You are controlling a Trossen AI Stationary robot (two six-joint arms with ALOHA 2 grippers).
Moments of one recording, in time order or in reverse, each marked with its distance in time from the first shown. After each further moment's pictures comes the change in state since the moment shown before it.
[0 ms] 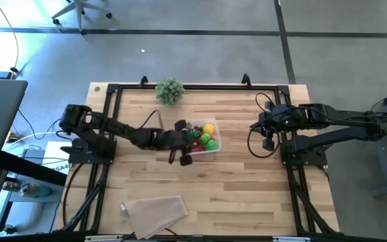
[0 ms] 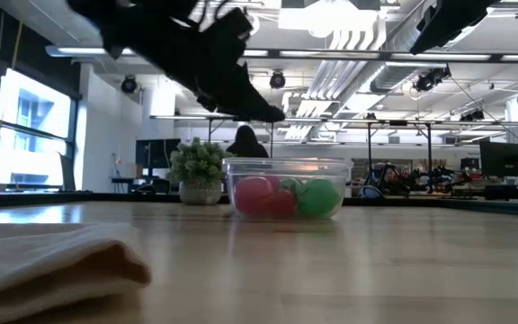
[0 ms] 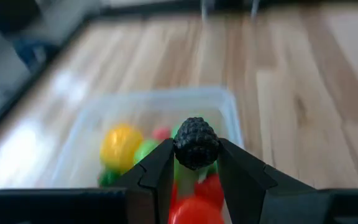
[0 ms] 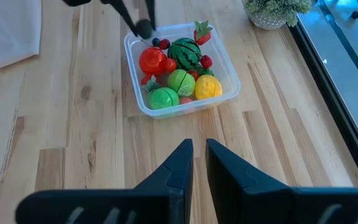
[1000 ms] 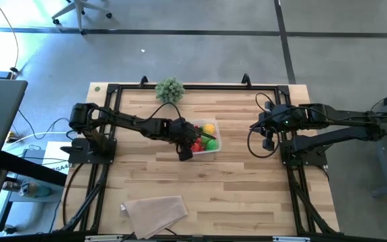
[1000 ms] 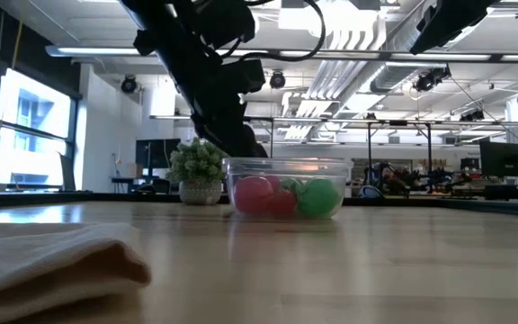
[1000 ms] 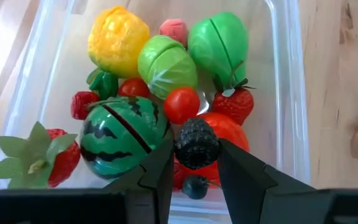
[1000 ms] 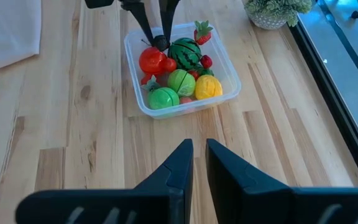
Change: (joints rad) left arm 0.130 0.094 0.239 -0.590 0.206 -0.168; right arm 0.000 0.000 0.000 0.000 0.000 0.000
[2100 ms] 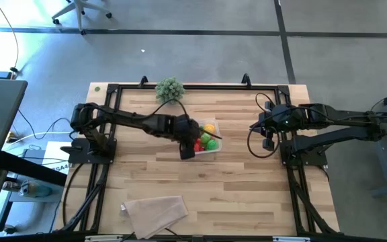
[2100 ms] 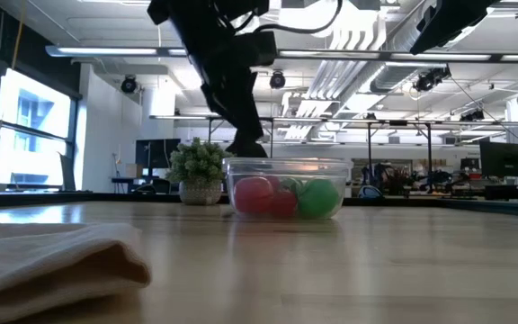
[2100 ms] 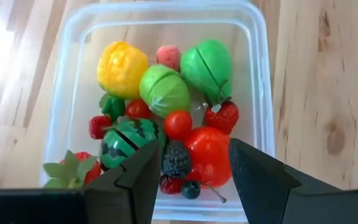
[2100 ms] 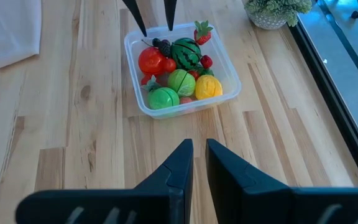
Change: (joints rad) left arm -0.014 0.016 0.196 -0.234 -0.025 0.062; right arm 0.000 0.000 0.000 0.000 0.000 0.000
